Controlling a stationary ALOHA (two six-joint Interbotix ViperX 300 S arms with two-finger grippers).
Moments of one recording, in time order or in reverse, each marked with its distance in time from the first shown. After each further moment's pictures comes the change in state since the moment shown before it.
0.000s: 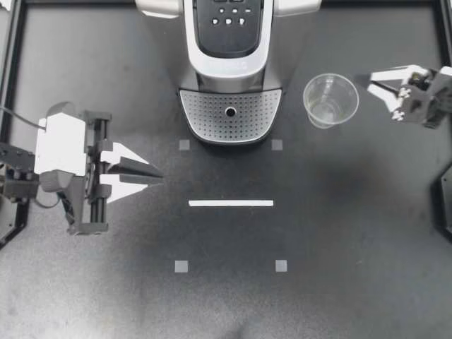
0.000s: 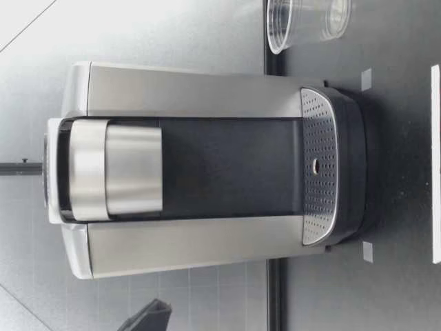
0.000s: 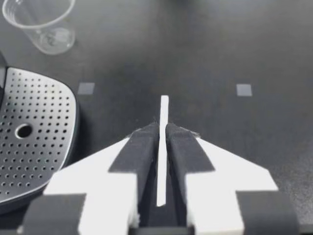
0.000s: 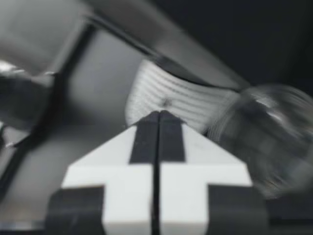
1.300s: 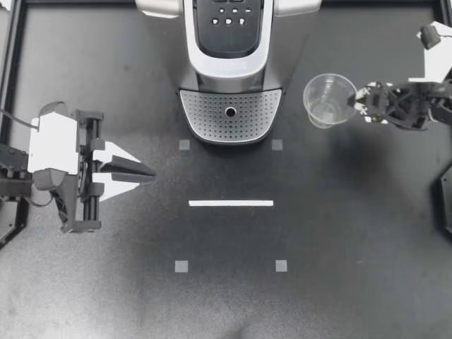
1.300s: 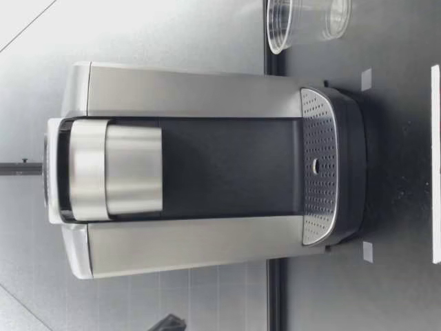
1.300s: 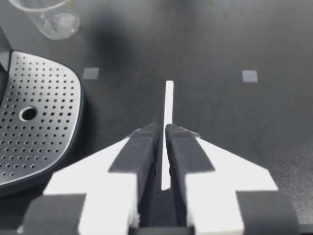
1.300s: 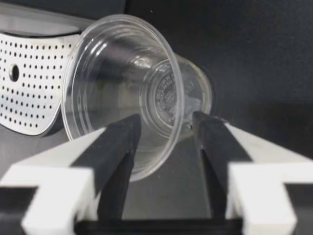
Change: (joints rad) left arm 0.011 -0.023 0.043 0.000 0.000 -0.002; right arm -0.054 0.417 -0.066 0.000 0.044 0.126
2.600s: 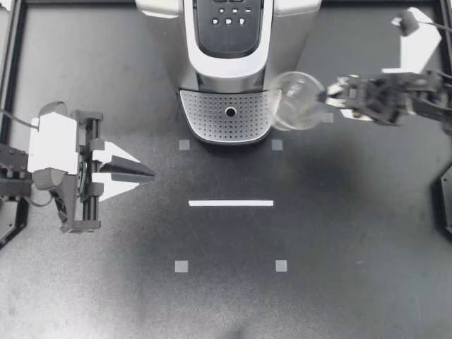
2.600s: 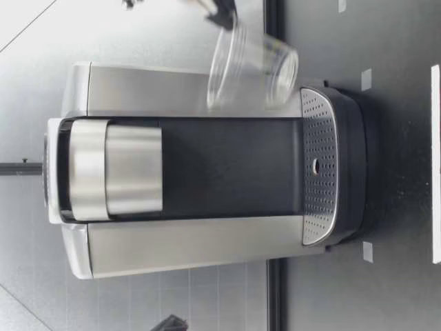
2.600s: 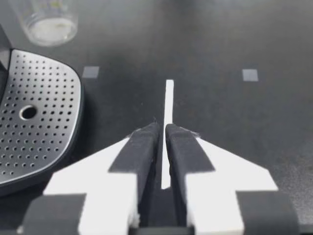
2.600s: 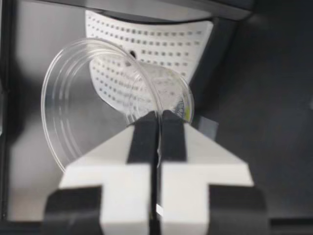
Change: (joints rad) left arm 0.002 -0.002 0.002 -0.002 0.002 0.000; right arm 0.150 0.012 -0.179 0.006 0.049 0.146
